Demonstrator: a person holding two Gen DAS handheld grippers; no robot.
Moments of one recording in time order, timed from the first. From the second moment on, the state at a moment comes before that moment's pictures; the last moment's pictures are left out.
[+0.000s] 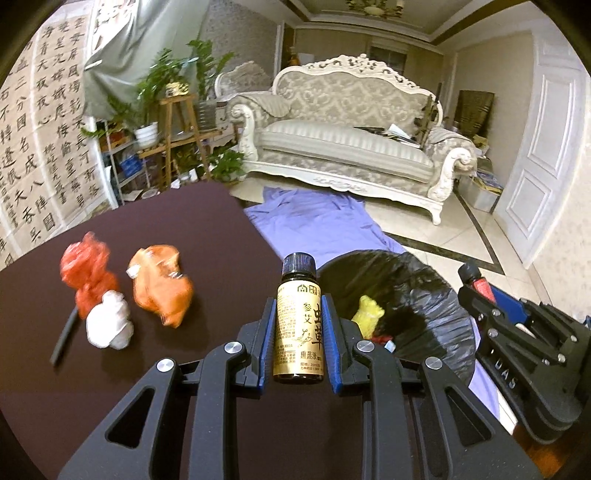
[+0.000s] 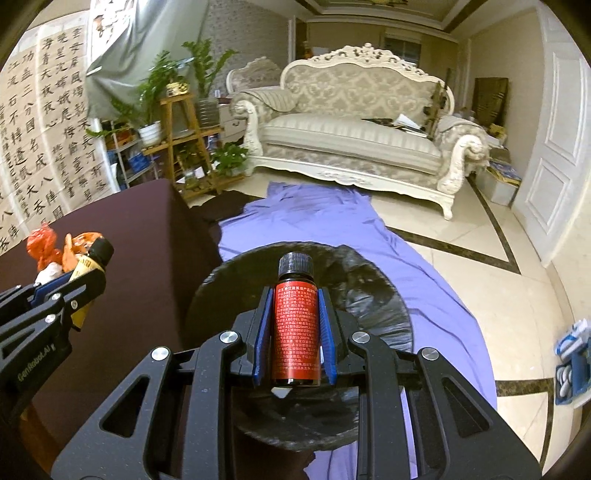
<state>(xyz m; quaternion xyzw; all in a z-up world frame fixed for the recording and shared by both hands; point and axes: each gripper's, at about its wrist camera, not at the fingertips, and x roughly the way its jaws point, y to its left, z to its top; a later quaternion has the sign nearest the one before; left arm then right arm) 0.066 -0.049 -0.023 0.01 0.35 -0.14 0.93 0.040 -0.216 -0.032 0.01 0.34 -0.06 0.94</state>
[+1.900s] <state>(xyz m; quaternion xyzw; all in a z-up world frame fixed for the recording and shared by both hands) 0.075 -0.027 -0.044 0.02 0.39 -0.07 0.92 0.057 -0.210 -0.049 0.02 0.36 -0.04 0.93</state>
